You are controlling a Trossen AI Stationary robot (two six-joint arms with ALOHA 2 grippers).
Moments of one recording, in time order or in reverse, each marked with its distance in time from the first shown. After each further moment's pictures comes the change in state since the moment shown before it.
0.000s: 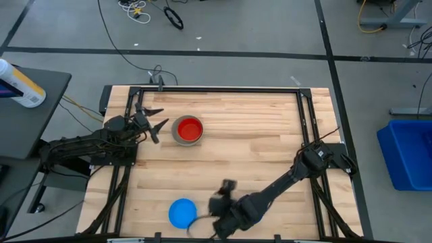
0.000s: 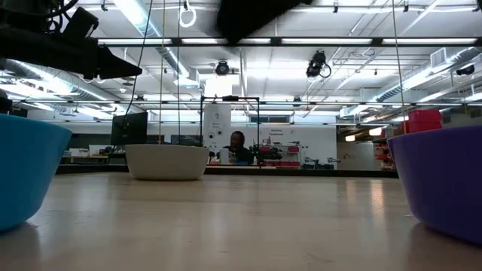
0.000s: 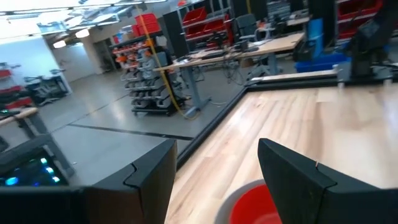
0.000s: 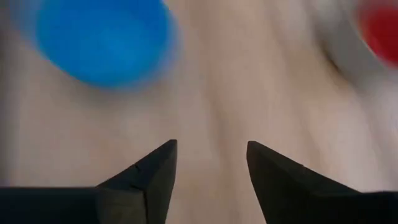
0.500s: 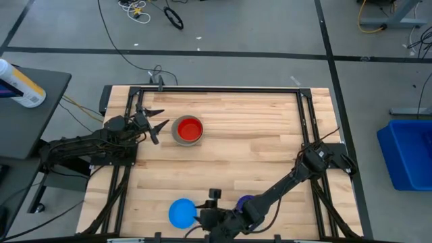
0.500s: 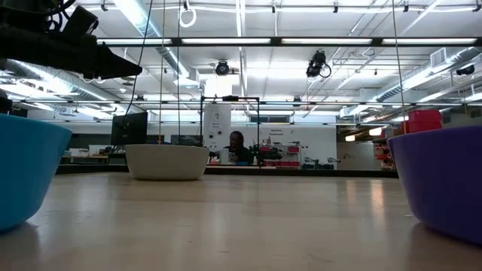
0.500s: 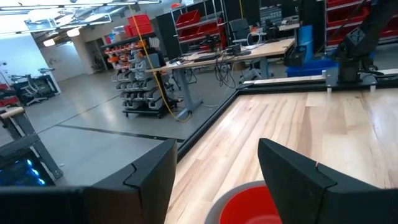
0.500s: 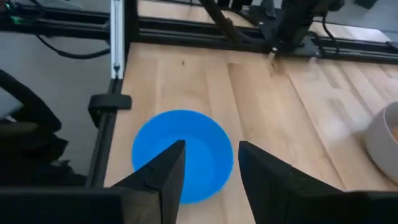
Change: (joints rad) left arm 0.000 0.000 0.000 0.003 0.024 -0.026; right arm 0.028 -0.003 -0.032 0.542 0.045 -0.269
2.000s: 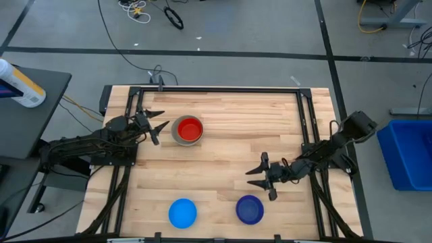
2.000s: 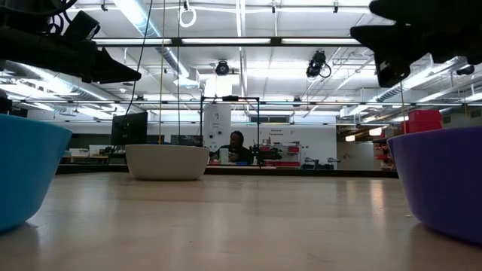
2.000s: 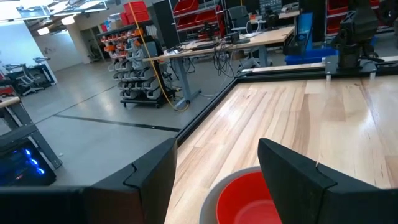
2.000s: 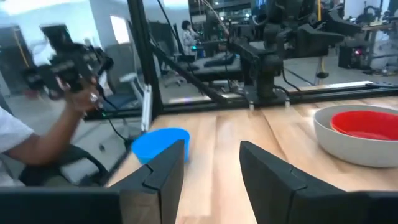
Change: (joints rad) left arm 0.000 0.000 0.000 -0.051 -0.002 -0.014; right arm -0.037 -0.752 -1.706 1.681 -0.178 -0.194
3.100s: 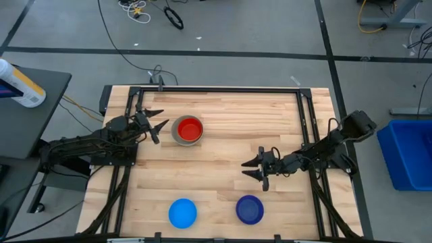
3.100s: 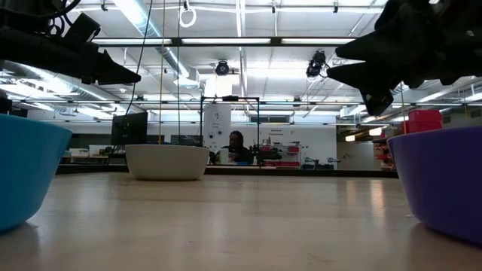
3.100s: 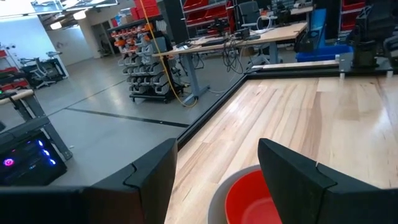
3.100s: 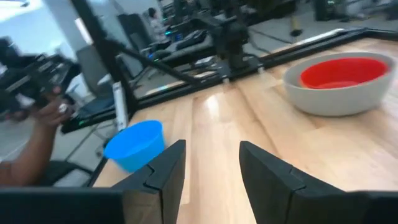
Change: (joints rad) left arm 0.000 0.000 0.000 -0.010 -0.045 -0.013; right arm -0.139 0.001 -0.002 -0.109 -0.057 0.243
